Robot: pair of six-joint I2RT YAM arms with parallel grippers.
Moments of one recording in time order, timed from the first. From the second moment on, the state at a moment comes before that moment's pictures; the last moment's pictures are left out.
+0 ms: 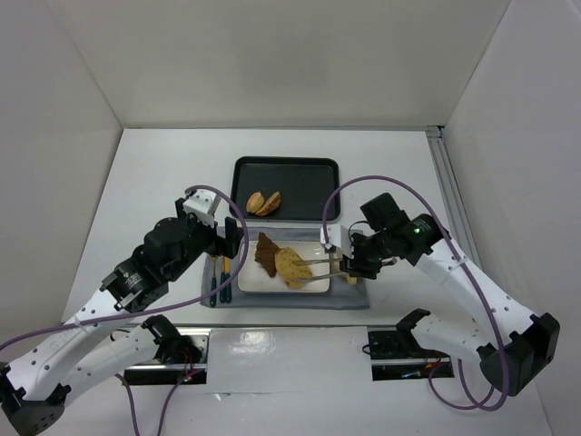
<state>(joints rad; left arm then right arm) -0.71 0.70 0.78 -0.37 -0.25 -0.16 0.56 1.06 0.98 -1.06 -0.41 -0.86</state>
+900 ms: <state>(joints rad) -0.71 0.68 0.78 -0.36 -0.25 -0.16 -0.07 1.00 0.80 -0.33 -0.24 -0.51</state>
